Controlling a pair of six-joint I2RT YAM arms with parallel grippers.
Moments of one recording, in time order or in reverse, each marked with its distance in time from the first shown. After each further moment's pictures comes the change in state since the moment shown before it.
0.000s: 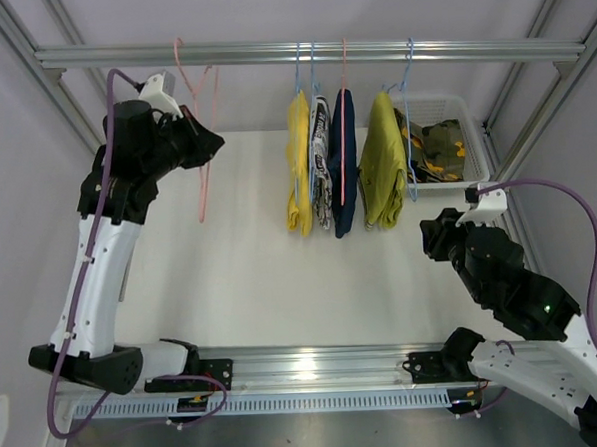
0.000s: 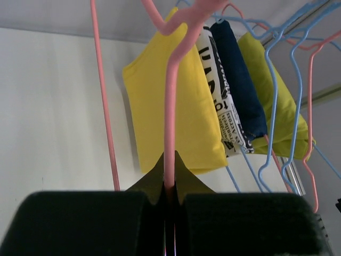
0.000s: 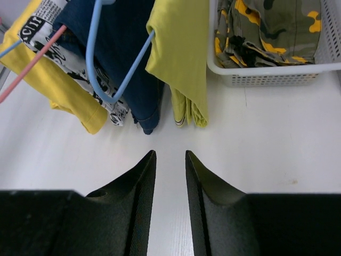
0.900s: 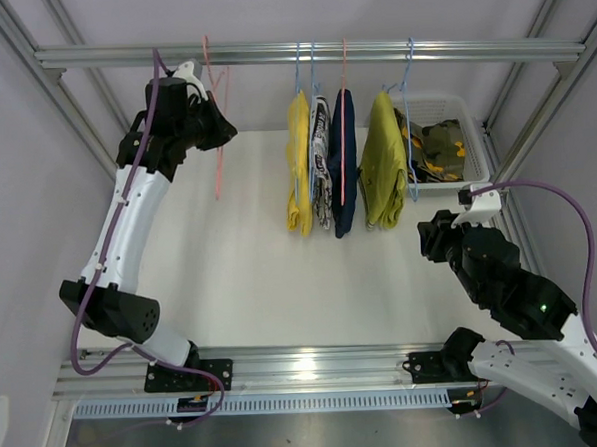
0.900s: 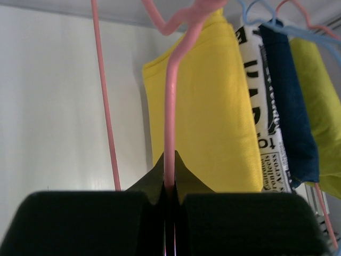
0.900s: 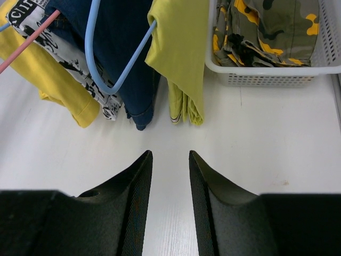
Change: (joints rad) left arm 0.000 0.307 0.181 -0.011 -0.051 0.004; right arm 0.001 0.002 -0.012 0.010 -0.009 -0.061
